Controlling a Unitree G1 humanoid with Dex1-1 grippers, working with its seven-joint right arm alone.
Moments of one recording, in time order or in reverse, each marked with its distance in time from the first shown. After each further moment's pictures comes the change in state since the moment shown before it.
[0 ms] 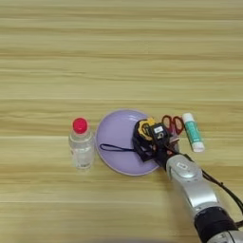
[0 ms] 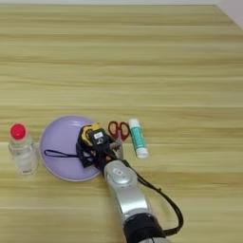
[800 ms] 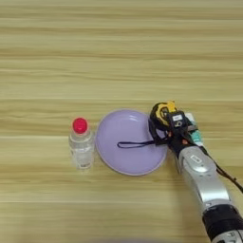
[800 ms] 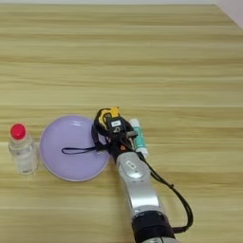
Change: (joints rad) arm -0.006 -0.022 -0.107 -0.072 0.016 -0.068 -0.081
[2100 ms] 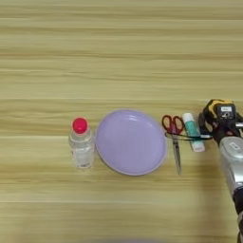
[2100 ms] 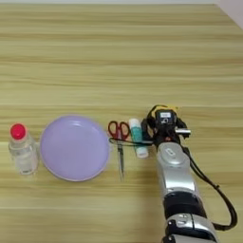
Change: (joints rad) arm -0.137 -0.173 -0.184 0.209 0.010 0.072 -0.145
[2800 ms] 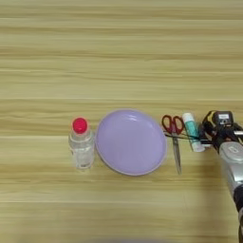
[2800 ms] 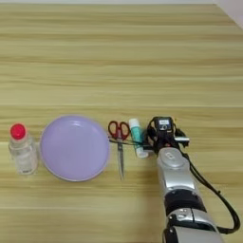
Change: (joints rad) arm -0.046 -0.026 0.020 0.166 -0.004 0.017 0.005
